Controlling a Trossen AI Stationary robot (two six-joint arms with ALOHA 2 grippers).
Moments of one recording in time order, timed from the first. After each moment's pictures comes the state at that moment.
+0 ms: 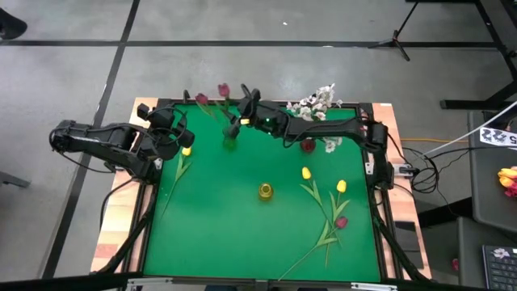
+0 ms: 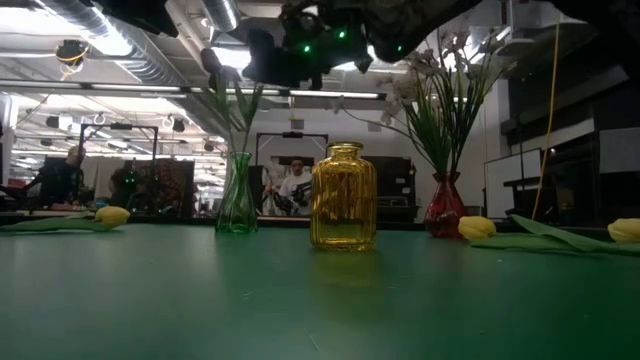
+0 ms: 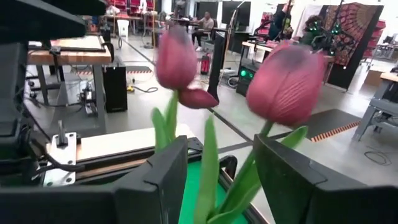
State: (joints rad) left arm -0.16 0.86 1.02 -1.07 -1.29 -0.58; right arm -0.22 2.03 1.57 0.43 0.25 -0.10
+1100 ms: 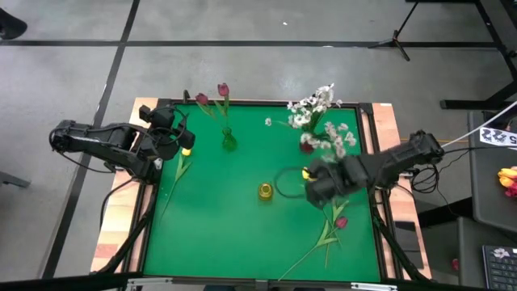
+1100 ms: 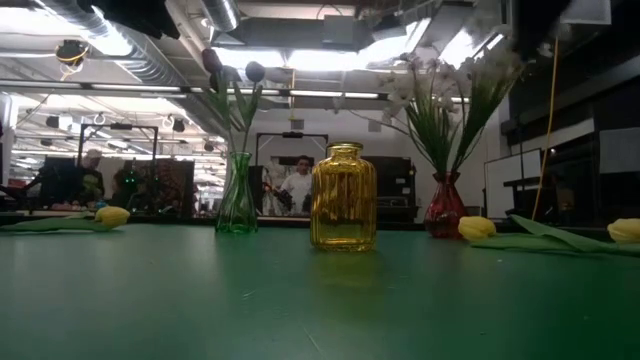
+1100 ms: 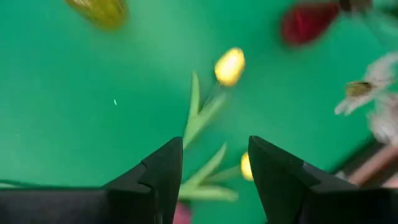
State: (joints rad) left arm -0.16 0.86 1.02 -1.07 -1.23 -0.66; right arm 0.39 1.56 1.57 -1.51 0.26 0.99
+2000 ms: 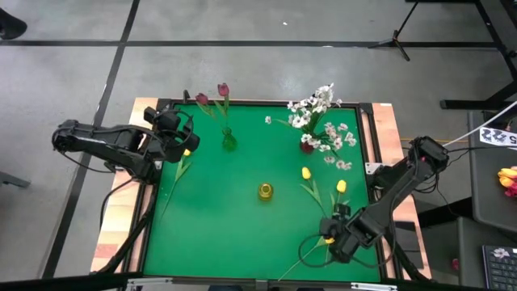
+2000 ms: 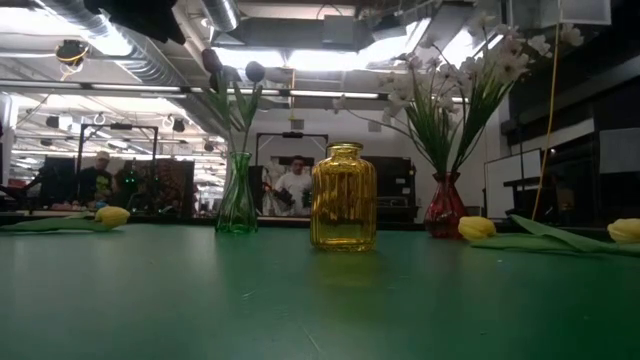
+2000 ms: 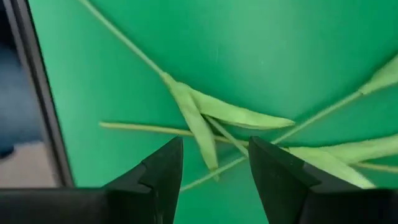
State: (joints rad) left arm -0.16 0.92 1.02 -1.07 -1.23 -0.66; right arm 0.83 1.57 1.11 -0.90 0.08 0.98
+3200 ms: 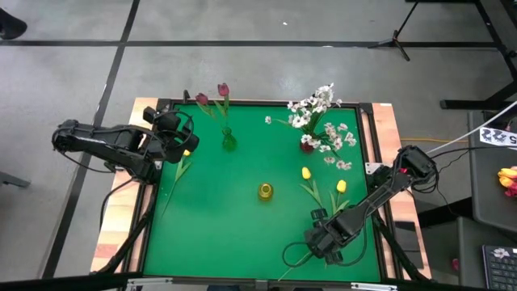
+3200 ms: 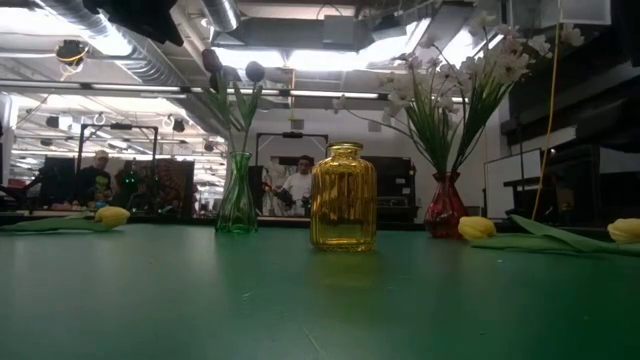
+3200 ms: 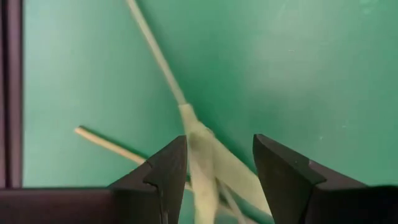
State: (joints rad) left arm -0.16 0.92 1.02 -1.10 -1.23 -0.66; right arm 0.72 1.75 1.08 -0.70 -0.06 0.49
